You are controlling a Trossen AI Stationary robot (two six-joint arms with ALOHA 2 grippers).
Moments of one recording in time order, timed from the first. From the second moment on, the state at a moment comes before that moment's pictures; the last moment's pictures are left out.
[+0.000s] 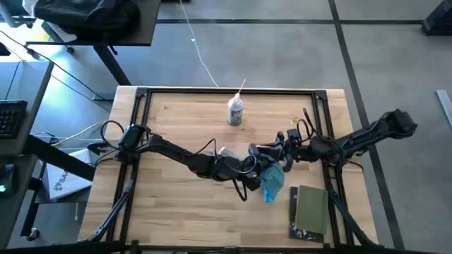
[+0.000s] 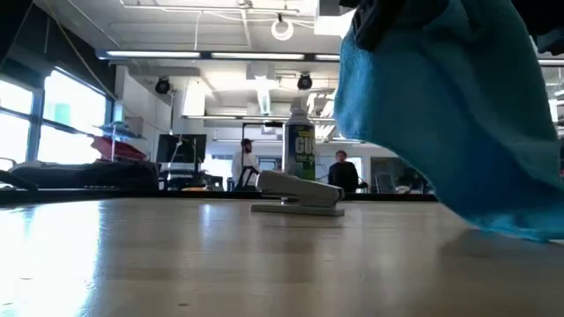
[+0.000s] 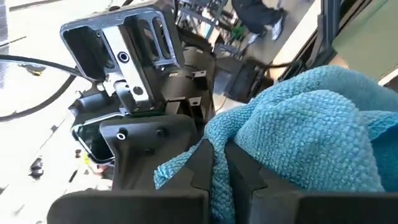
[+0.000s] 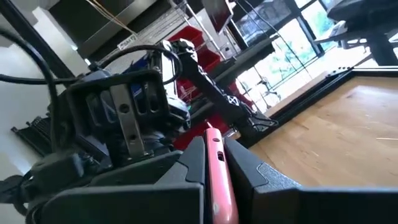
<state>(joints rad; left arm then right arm) -0.24 2.04 1.49 0.46 -0.55 1.12 0.28 1.08 0.35 0.87 0.30 0.58</state>
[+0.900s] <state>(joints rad) -0.32 2.08 1.48 0.34 -0.59 0.93 0.28 1.08 0.35 0.86 0.28 0.58</state>
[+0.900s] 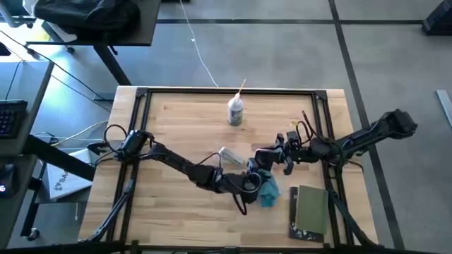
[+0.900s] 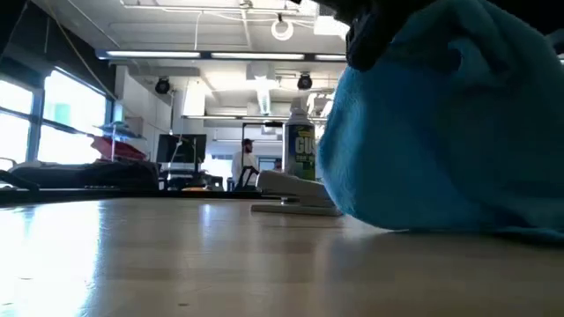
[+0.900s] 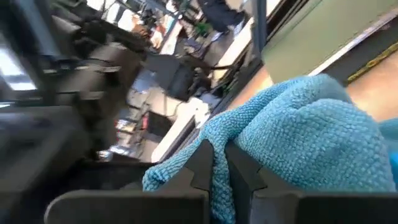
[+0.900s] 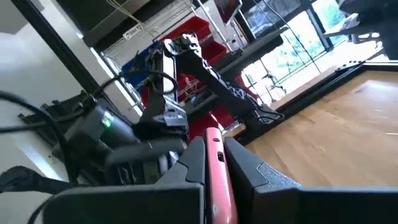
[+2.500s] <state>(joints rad) -0.30 1.98 1.29 0.51 -0.47 0.77 0.25 0.98 0.35 0.75 0.27 0.61</state>
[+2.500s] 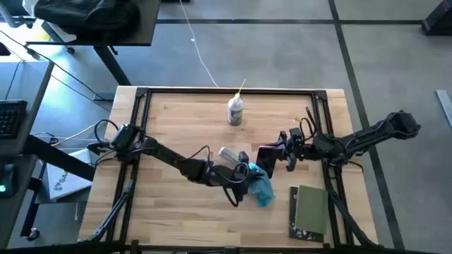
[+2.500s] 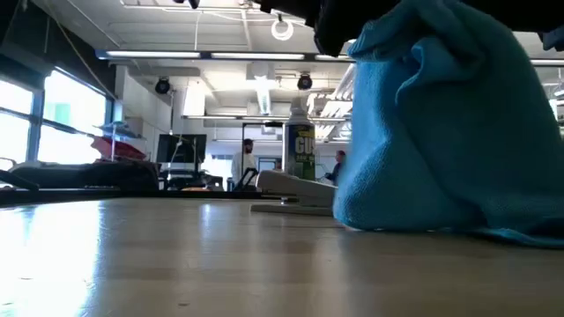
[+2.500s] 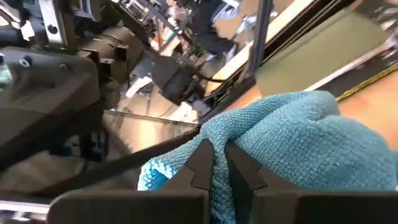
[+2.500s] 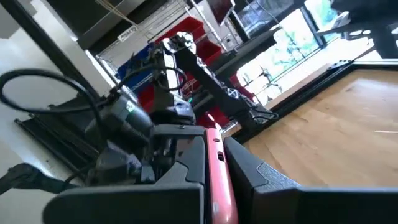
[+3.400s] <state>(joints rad) -0.28 2.03 1.29 0.55 -0.28 0.71 0.20 0.98 0.47 0.55 0.17 0.63</state>
